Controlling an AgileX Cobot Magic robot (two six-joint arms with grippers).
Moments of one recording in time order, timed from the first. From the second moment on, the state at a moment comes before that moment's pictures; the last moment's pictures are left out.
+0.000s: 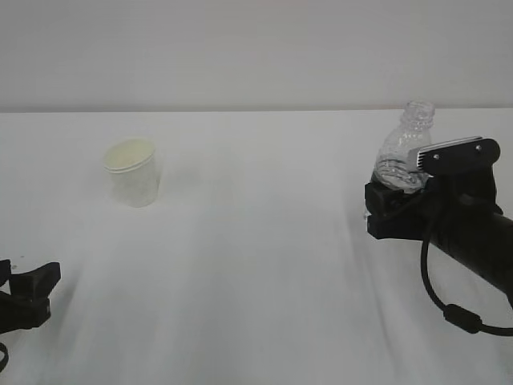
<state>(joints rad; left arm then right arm) -0.34 1.76 -0.09 -0.18 -1.15 -0.10 0.29 1.82 -0.49 0.04 -0.89 -0.05</state>
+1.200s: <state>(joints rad) -0.34 1.76 -0.09 -0.18 -1.15 -0.10 0.29 1.69 -0.49 -0.45 -0.82 0.28</state>
